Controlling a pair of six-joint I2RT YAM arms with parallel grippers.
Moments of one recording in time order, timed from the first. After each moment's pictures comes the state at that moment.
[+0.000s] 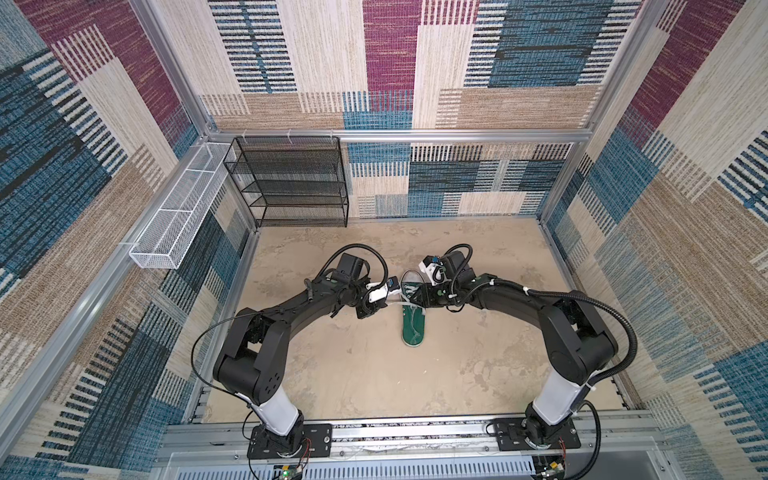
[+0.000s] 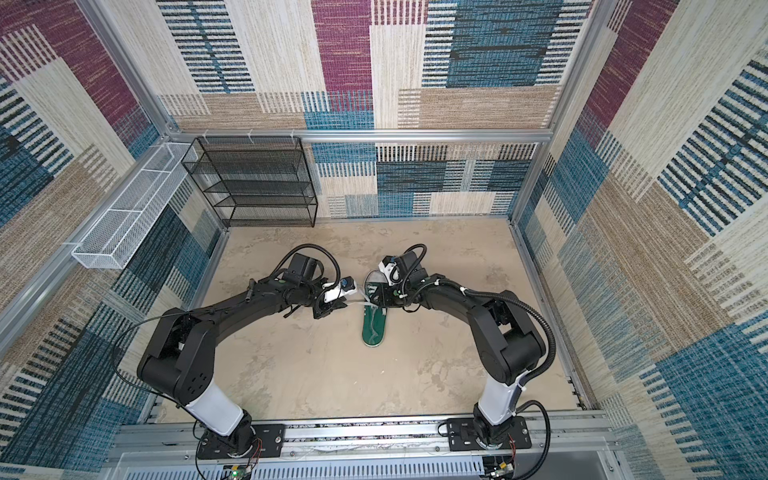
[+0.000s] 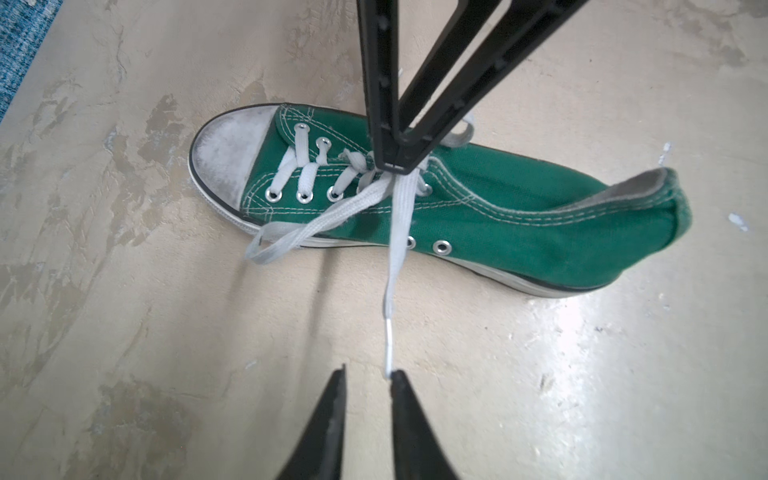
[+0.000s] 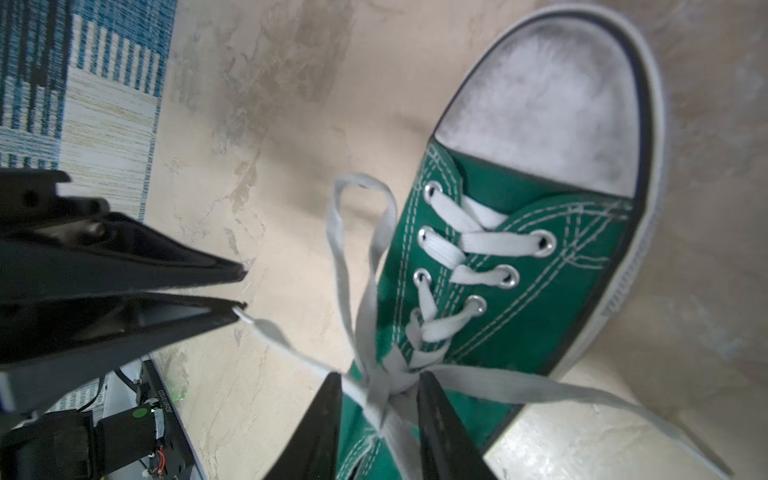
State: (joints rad) left arm -0.42 1.67 1.05 -0.36 0.46 0.86; right arm 0.49 1.74 1.08 -0.22 -0.49 0.41
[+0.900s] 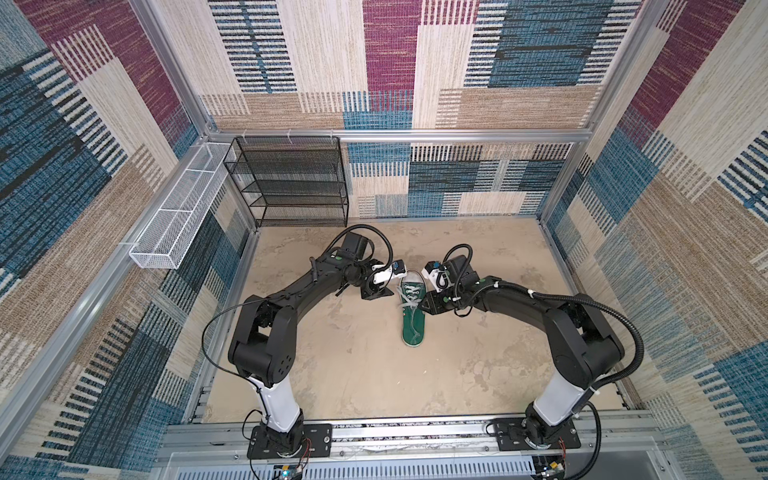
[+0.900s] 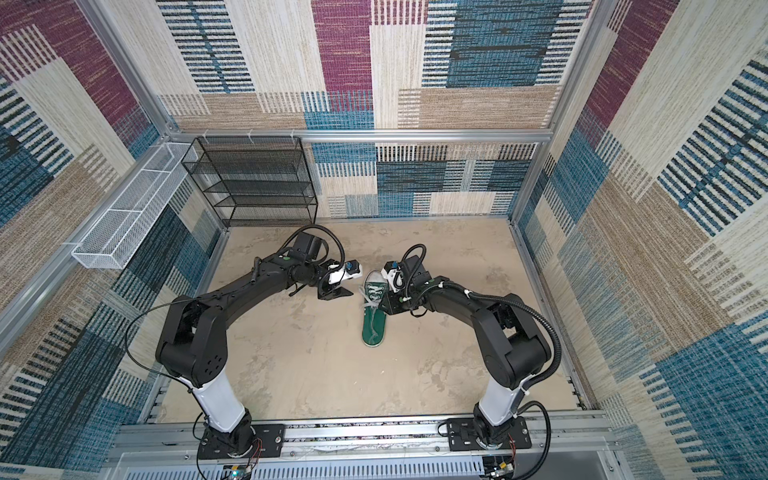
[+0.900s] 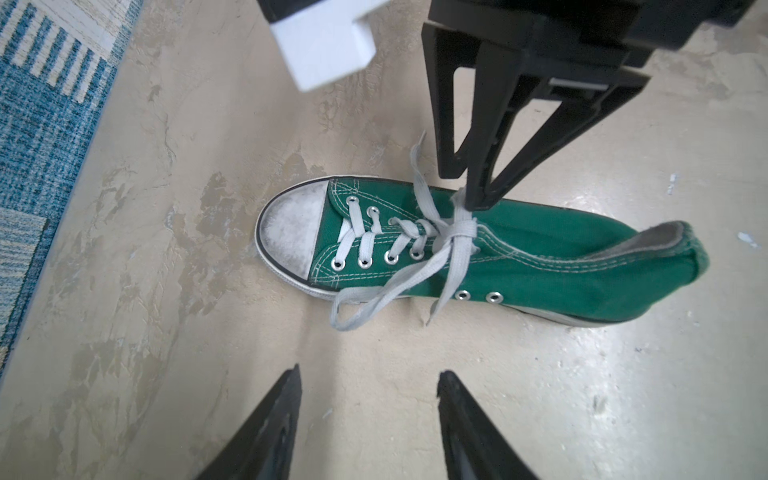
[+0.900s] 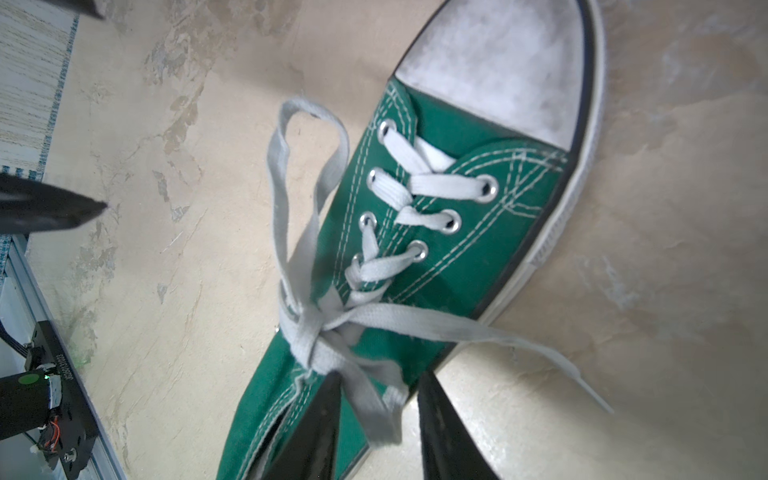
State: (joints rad) left arm -0.41 1.80 1.34 -0.53 0.53 1.00; right arm 0.49 1.73 1.03 -0.30 -0.41 0.19
